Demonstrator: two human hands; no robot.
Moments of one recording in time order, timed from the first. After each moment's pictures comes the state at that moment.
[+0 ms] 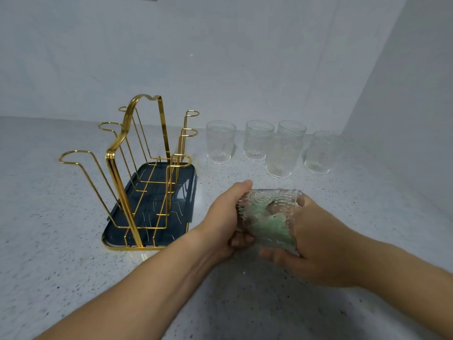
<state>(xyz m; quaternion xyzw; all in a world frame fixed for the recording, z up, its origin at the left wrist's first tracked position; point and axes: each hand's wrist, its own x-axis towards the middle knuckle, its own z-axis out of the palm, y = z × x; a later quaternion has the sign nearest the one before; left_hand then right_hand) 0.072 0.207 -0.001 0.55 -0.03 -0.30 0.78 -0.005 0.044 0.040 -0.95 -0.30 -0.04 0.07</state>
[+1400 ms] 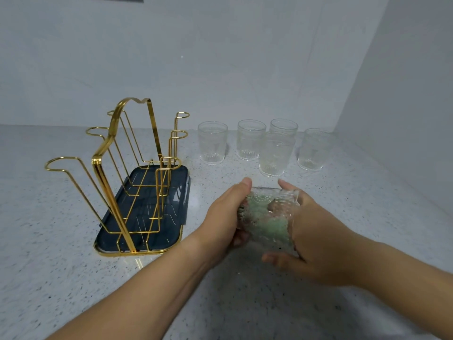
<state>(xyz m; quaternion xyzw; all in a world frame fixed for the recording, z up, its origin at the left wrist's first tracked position) 0.070 0.204 -0.006 0.58 -0.10 -0.26 0.76 -0.010 0.036 0.036 -0.94 -0.32 -0.10 0.02</state>
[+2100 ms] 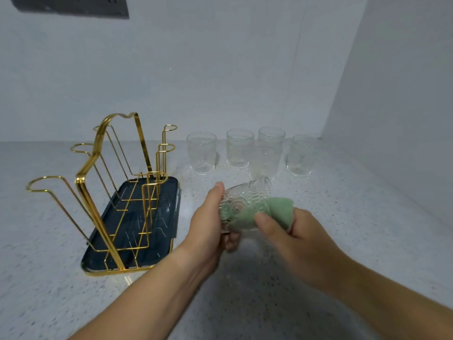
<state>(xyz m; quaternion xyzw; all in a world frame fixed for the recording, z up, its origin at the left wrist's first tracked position) 0.077 0.199 -0.009 0.56 -0.04 -0.24 0.79 -0.018 0.059 0.030 -0.85 -0.07 -0.12 0.50</state>
